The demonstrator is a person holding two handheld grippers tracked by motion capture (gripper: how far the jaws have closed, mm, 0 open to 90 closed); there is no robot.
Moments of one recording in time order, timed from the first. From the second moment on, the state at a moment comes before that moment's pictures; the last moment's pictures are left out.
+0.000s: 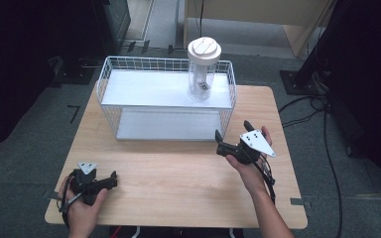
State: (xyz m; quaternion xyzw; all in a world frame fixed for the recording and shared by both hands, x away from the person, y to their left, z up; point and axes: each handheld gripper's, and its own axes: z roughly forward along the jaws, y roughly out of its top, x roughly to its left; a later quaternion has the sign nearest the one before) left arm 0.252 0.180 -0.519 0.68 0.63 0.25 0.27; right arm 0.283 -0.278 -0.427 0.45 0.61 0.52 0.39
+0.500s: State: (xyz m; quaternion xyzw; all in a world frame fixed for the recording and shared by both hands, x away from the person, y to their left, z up) left arm 0.252 0.180 -0.519 0.68 0.63 0.25 0.27; right arm 0.258 -0.333 -0.477 0.50 0.62 0.47 0.38
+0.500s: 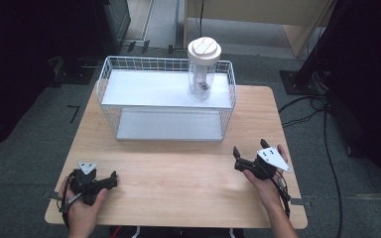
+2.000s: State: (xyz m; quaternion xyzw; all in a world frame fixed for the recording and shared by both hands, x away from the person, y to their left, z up) left arm 0.252 0.180 -0.519 0.68 0.63 0.25 0.27; right arm 0.194 -0.440 -0.527 0.62 0.68 0.29 0.25
